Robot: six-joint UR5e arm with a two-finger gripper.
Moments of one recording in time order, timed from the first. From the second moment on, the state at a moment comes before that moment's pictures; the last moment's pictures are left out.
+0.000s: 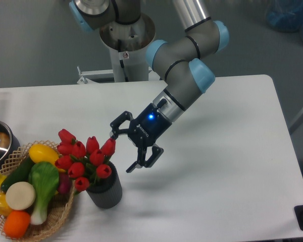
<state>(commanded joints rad) 2.55 -1.90 -1.84 -0.79 0.47 1.37</state>
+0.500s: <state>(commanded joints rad) 2.51 -1.96 -1.78 -0.78 0.44 1.39</state>
